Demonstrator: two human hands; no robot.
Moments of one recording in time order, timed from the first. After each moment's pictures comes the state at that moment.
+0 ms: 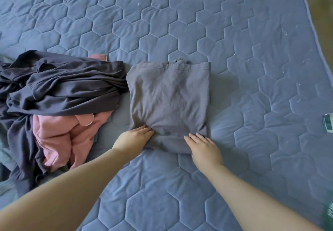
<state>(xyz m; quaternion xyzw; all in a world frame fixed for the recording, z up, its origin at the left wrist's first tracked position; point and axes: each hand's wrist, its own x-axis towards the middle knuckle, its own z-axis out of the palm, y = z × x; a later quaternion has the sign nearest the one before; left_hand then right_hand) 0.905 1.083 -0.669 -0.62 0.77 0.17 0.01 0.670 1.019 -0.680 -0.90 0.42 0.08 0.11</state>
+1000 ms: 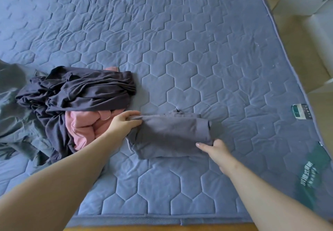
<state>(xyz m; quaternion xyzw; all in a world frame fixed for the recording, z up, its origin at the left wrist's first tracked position) 0.911 1.109 -0.562 -0.76 0.20 0.48 -0.39 0.640 1.064 -0.566 -0.42 0.64 -0.12 0.62</state>
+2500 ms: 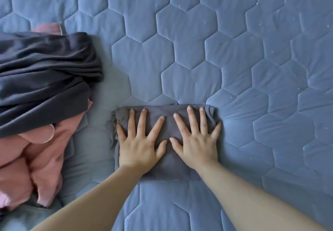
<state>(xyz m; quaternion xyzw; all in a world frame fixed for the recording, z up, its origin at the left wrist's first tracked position) 0.864 1.077 -0.746 -0.76 0.63 0.14 0.06 0.708 1.022 -0.757 -0.85 0.52 0.06 0.07</state>
